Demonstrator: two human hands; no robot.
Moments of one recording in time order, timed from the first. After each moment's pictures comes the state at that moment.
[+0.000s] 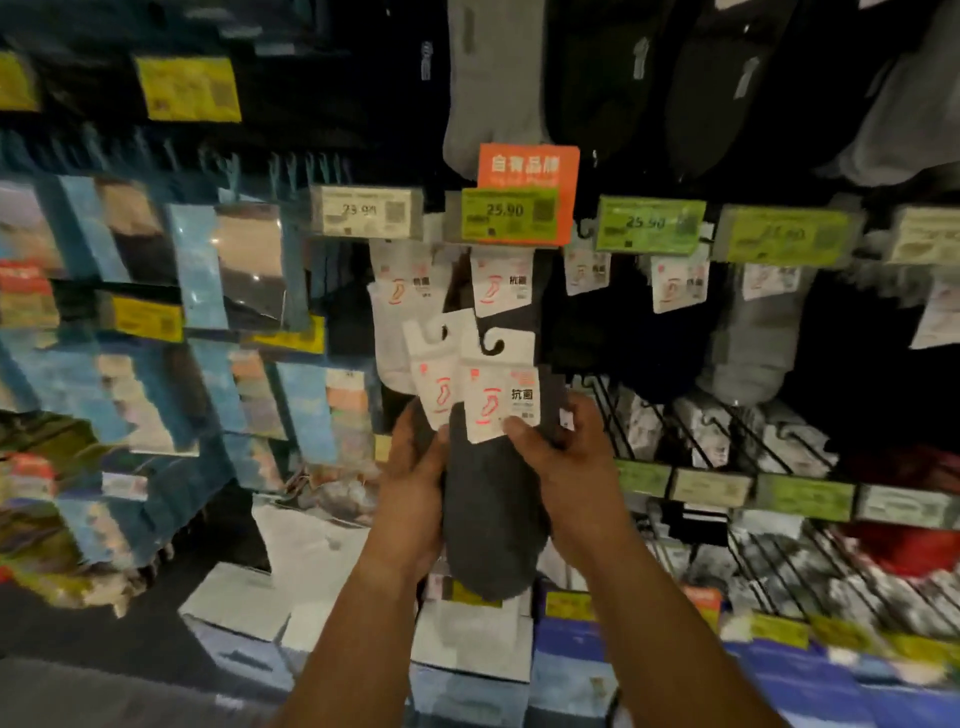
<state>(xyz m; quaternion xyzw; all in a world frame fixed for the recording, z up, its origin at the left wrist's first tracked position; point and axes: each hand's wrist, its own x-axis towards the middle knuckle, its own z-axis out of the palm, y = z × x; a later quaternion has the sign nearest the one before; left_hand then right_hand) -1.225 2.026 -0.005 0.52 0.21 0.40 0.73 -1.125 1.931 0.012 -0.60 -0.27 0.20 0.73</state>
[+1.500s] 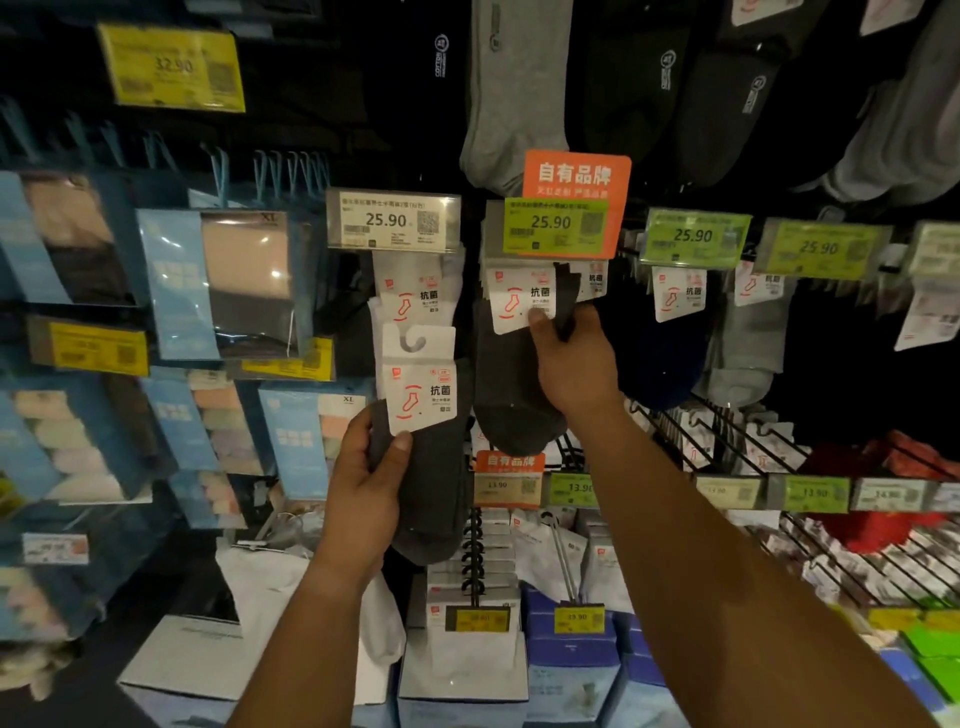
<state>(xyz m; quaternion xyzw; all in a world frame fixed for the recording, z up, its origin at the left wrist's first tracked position) -1.253 2.120 -0.015 0.62 0.22 0.41 0.63 -1.067 2.024 0.079 -0.78 -0.24 -0.01 0.57</state>
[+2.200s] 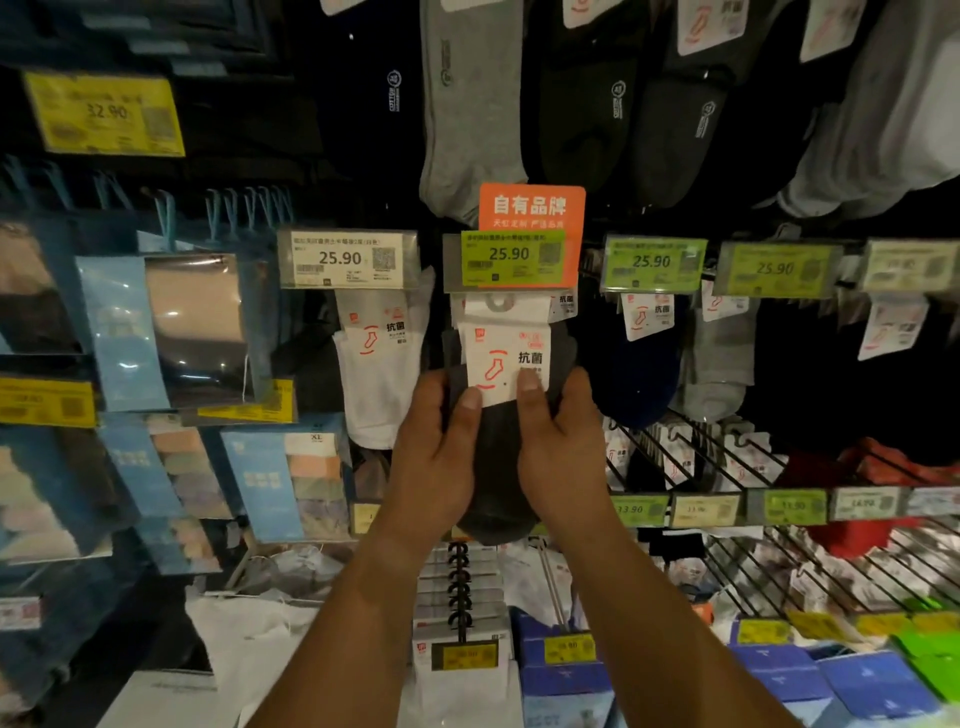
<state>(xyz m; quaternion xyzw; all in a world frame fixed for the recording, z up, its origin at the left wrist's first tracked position) -1.192 2.072 0.055 0.70 0.09 0.41 0.58 -1.121 1.990 0.063 -0.67 -0.27 -0.04 0.69</state>
